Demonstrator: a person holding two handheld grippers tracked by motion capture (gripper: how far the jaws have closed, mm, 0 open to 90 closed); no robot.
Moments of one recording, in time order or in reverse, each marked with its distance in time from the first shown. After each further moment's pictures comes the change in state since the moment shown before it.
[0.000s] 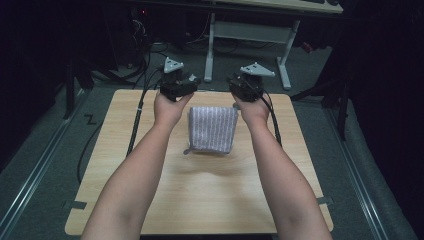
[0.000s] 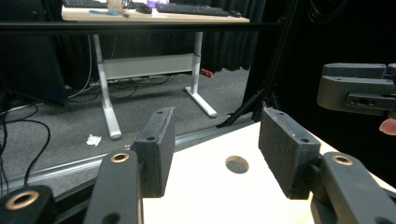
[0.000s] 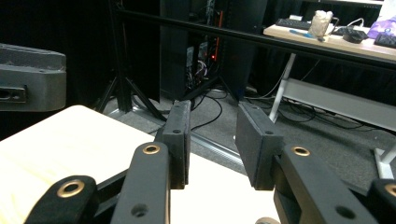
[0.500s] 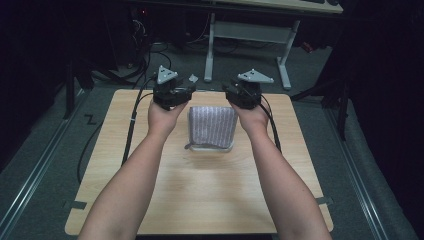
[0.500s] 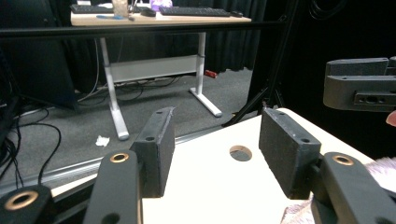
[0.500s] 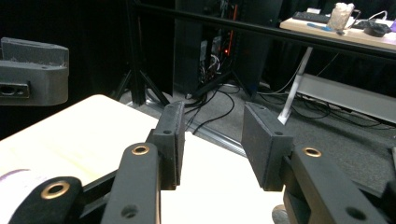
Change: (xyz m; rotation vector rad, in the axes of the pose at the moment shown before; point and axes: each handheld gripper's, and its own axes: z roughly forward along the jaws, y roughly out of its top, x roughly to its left) left arm -0.004 -0.016 -0.028 -0.015 0.009 0.032; right arm 0.017 -0.009 -0.016 0.013 0.048 -0.004
